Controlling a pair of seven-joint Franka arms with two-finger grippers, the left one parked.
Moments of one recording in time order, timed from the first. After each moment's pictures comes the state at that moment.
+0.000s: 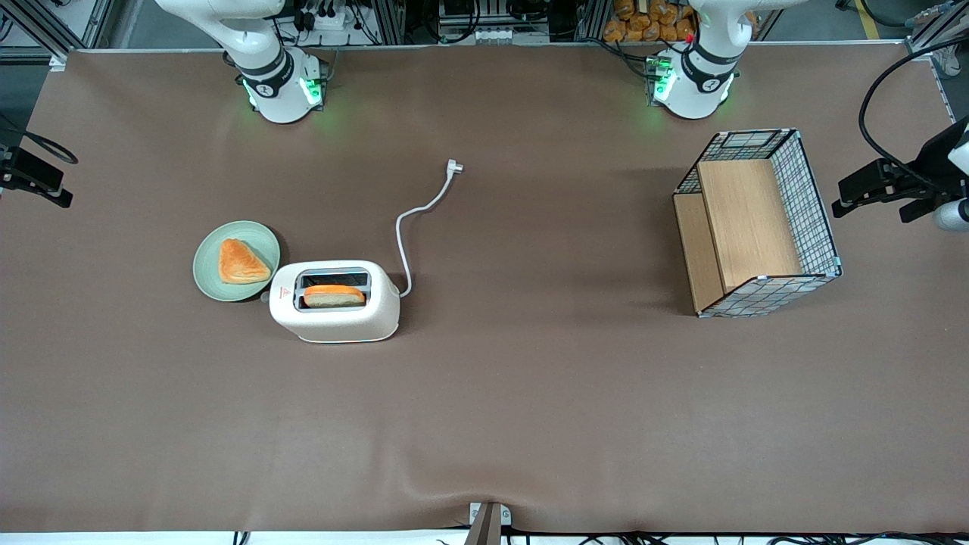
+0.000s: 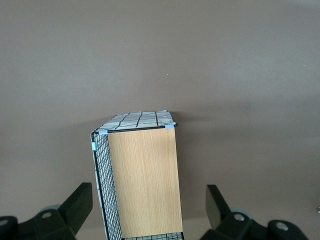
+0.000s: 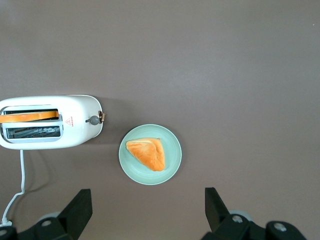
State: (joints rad) arm -0.03 0.00 -0.09 -1.51 -0.01 1.53 -0.12
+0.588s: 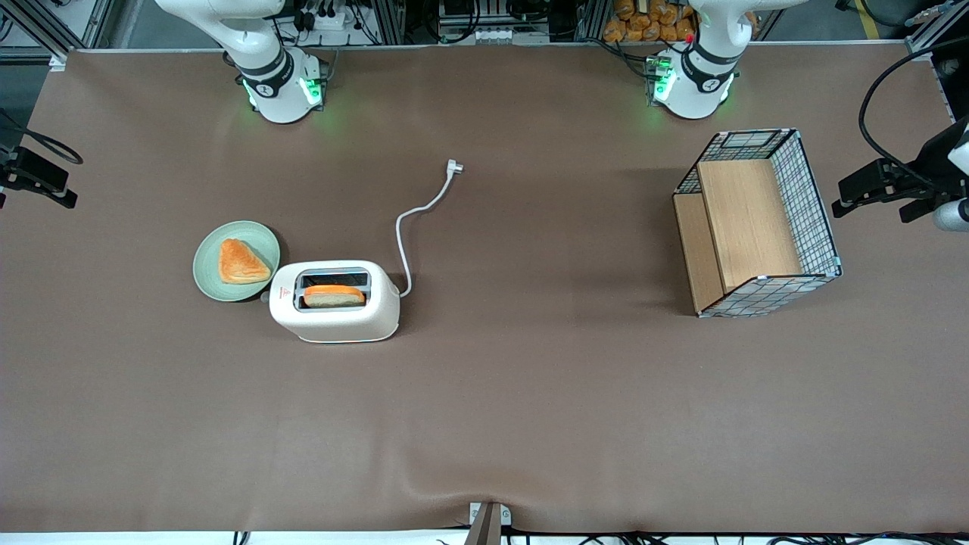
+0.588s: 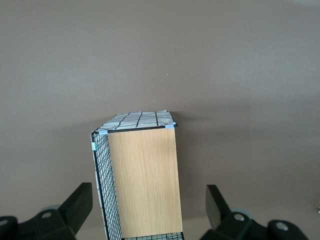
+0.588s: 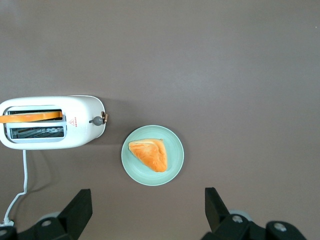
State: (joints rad) arm -0.02 0.00 -0.08 -1.51 -0.01 1.53 -0.11
